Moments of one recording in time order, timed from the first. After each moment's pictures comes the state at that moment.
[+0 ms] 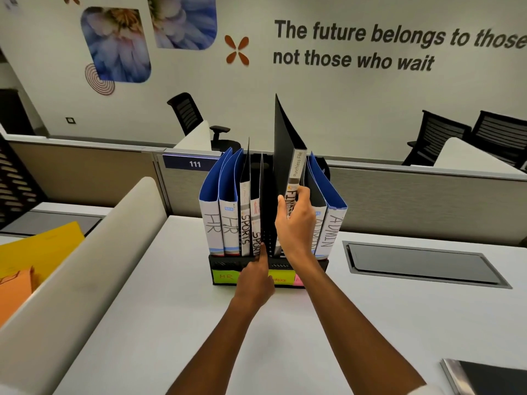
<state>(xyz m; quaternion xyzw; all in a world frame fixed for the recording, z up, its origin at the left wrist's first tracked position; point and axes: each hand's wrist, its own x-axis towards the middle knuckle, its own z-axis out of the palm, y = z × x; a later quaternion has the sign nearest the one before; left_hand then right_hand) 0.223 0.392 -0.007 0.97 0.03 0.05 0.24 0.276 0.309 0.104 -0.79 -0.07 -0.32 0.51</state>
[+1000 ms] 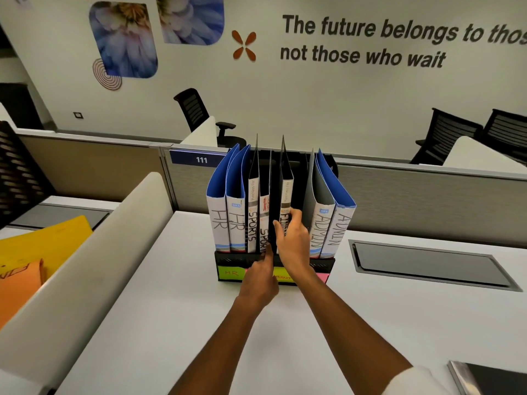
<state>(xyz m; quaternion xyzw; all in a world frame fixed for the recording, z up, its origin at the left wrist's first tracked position) 0.218 0.395 -0.007 0.96 0.02 0.03 0.27 0.288 0.314 0.034 -0.86 -0.06 -0.20 0.47</state>
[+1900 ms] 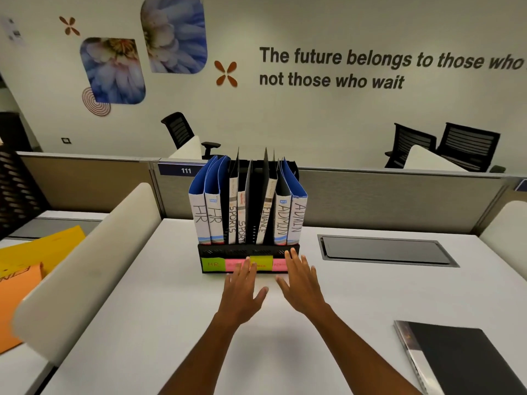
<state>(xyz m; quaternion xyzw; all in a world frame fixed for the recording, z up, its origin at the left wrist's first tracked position) 0.130 0.371 -0.030 0.99 -0.04 0.05 0.14 0.168 0.193 -0.015 -0.98 -0.12 0.00 0.16</state>
